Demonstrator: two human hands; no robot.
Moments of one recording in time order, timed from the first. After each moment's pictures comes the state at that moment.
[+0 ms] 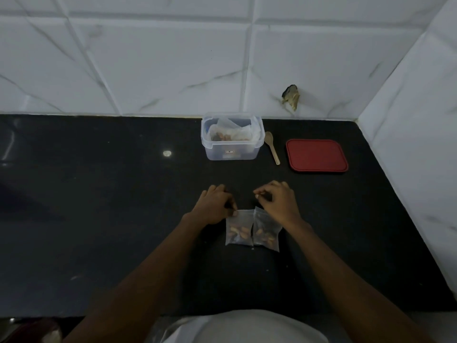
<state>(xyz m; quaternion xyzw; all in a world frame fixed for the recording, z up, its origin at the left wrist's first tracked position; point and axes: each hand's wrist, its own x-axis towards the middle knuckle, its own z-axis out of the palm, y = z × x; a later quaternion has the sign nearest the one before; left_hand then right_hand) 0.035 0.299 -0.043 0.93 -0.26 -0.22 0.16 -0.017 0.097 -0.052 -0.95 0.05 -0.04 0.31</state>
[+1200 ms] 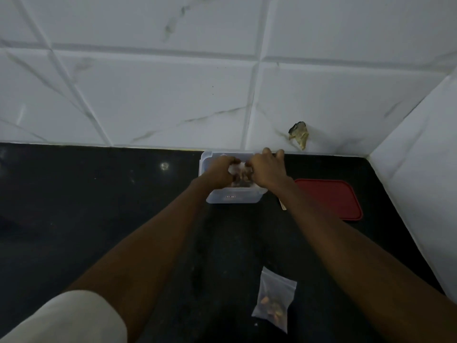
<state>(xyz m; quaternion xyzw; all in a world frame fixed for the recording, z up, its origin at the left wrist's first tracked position) 0.224 0.247 0.004 0.93 -0.21 -0.12 0.29 0.190 0.099 0.024 -1.00 -0.03 0.03 -0.03</state>
